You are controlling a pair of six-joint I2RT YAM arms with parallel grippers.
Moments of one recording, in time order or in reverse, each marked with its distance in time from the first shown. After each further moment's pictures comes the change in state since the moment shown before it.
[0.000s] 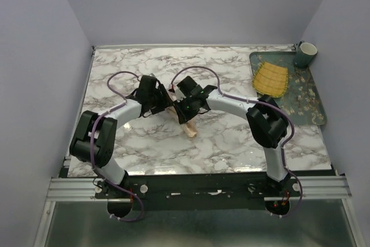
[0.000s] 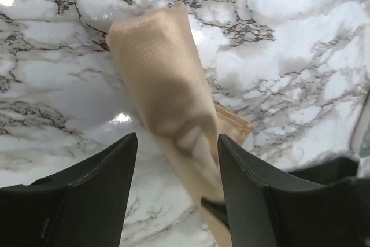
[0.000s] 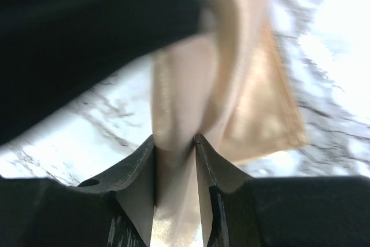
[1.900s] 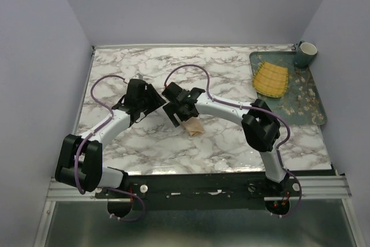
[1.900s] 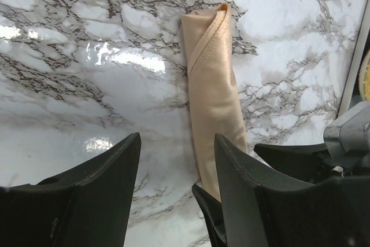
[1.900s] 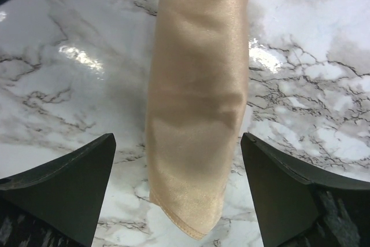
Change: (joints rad) left arm 0.045 -0.268 -0.126 -0.011 -0.062 -0.029; right arm 0.097 0.026 0.146 -0.199 0.400 0.127
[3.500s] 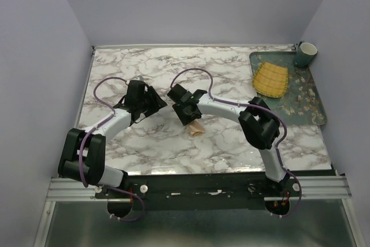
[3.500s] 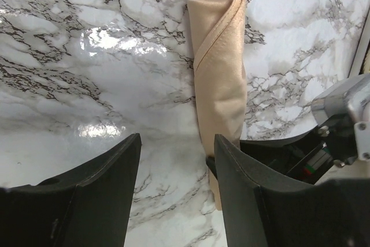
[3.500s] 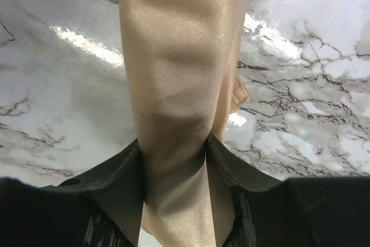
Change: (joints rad) left arm 0.035 0.043 -0.021 0.029 0.078 0.000; right arm -0.020 0.049 -0.053 0.037 0.011 0.027
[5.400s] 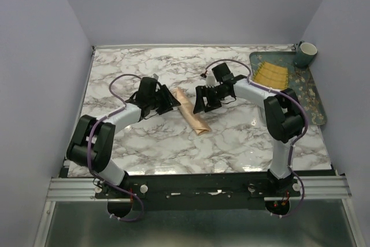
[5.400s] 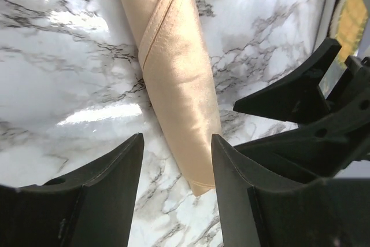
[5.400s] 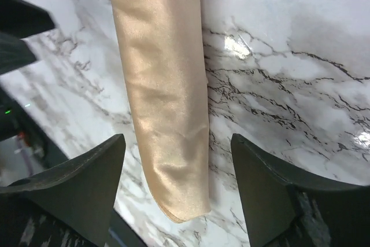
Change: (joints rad) left arm -0.105 0.203 0.100 0.096 0.124 -0.064; right arm -0.456 -0.128 -0.245 0.221 -0.909 -0.043
